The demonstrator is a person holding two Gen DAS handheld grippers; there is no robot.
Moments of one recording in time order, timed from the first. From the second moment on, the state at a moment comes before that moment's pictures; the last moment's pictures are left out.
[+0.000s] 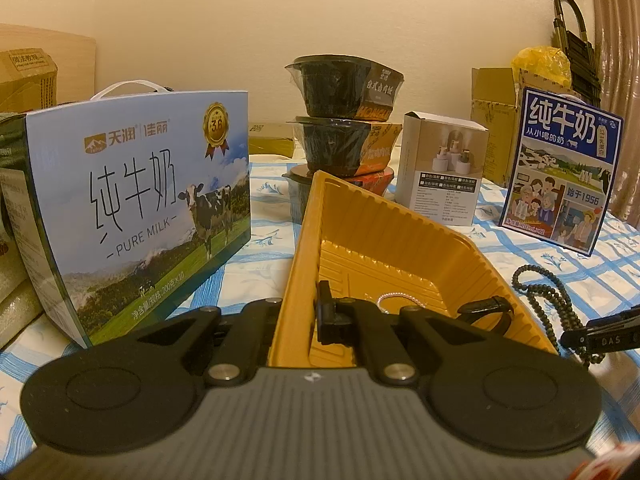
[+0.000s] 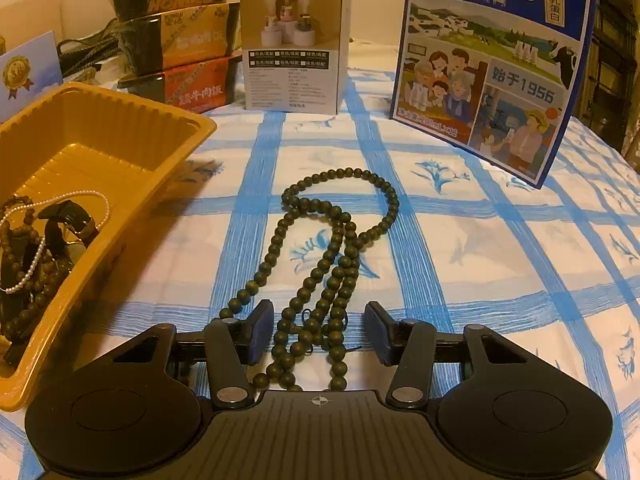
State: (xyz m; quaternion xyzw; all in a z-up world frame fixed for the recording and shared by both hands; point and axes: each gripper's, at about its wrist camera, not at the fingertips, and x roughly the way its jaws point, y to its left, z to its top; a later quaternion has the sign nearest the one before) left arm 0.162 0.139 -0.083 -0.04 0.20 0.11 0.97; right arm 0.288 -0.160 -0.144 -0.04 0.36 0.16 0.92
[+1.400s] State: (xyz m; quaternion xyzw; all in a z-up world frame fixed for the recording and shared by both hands) left arm 0.162 0.138 -0.080 -0.05 0.20 0.10 0.97; right arm 0.230 -0.206 0.111 -0.06 0.17 0.28 0.94
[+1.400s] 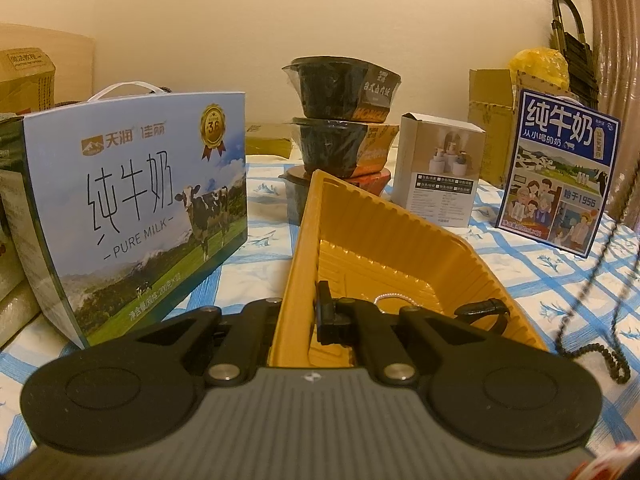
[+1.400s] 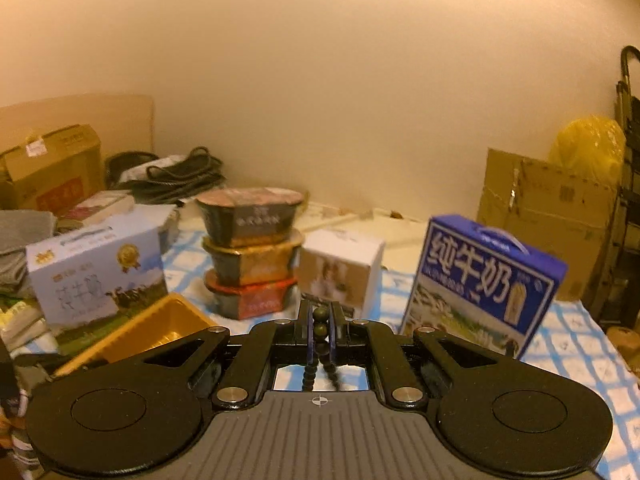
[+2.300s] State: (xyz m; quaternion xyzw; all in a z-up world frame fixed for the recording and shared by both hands) left arm 0.163 0.137 -0.079 -0.05 0.19 0.10 0.98; right arm 0.226 -0.151 0.262 -0.08 0.03 0.35 0.93
